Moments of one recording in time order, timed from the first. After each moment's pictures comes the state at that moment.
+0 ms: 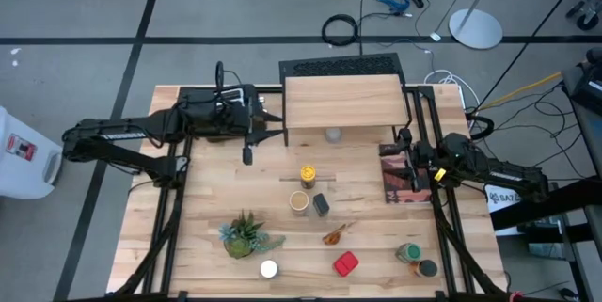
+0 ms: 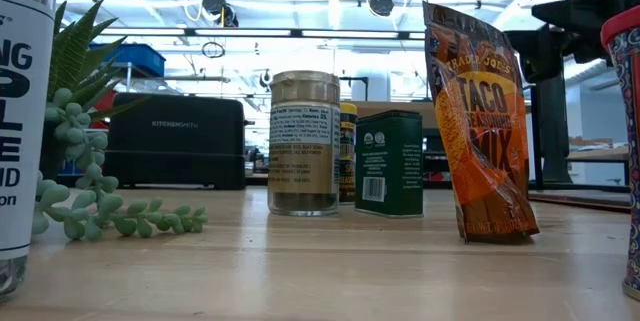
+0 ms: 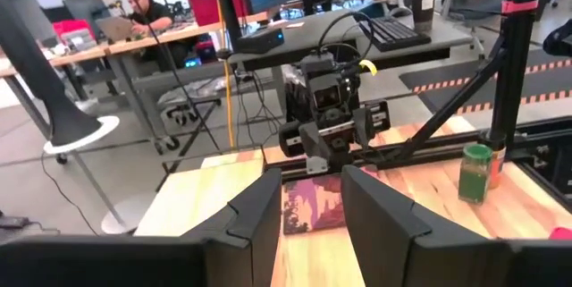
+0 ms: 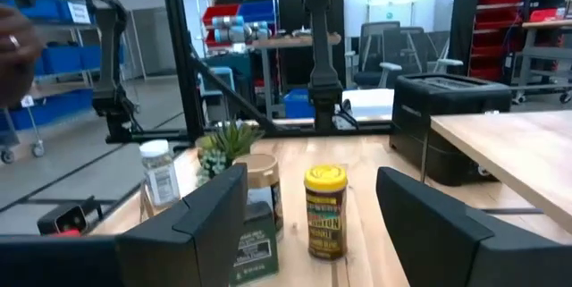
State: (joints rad) left arm 0.10 1.11 1.09 -0.07 0.07 0.22; right arm -0.23 0.00 0.05 0.04 -0.34 0.11
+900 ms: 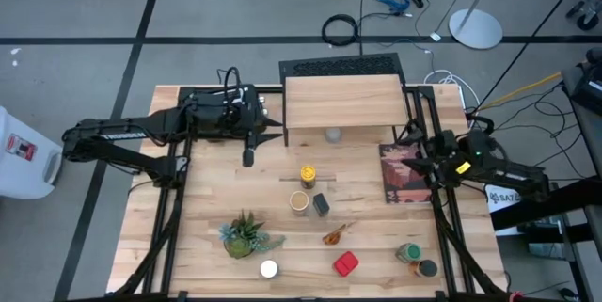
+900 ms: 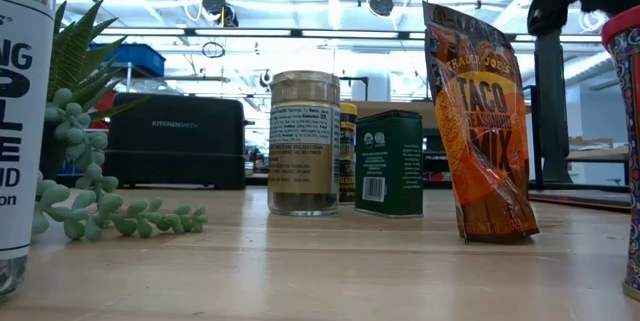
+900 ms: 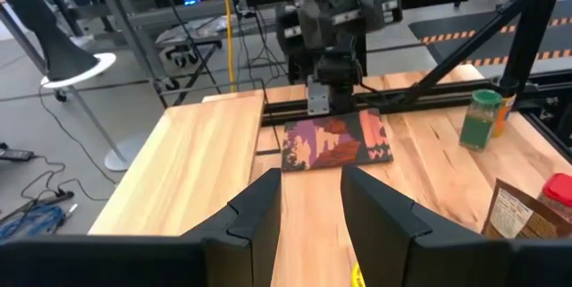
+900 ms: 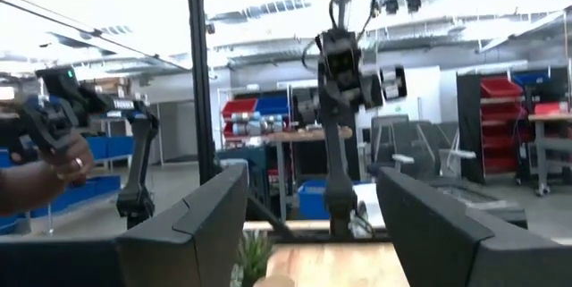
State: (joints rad) left arm 0.10 1.11 1.09 -0.24 0.02 0.19; right arm -0.23 0.02 0.14 0.30 -0.34 0.22
